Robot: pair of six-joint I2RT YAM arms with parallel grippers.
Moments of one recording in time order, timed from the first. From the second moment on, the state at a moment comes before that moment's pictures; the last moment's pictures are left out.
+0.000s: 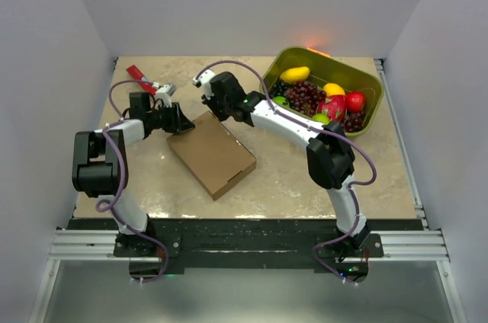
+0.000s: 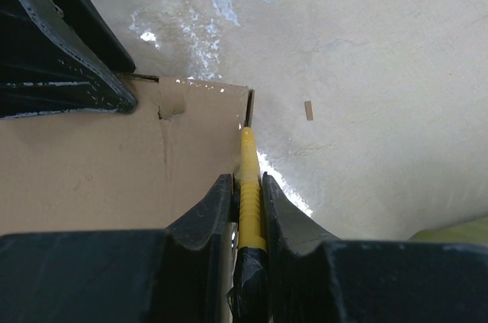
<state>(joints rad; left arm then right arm) 0.07 1.77 0.94 0.05 0.74 -0.05 0.81 2.14 1.88 -0.40 0.09 -0.10</state>
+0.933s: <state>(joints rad) 0.06 1.79 0.95 0.07 0.76 -0.09 0.81 2.01 1.75 -0.53 0.12 -0.07</state>
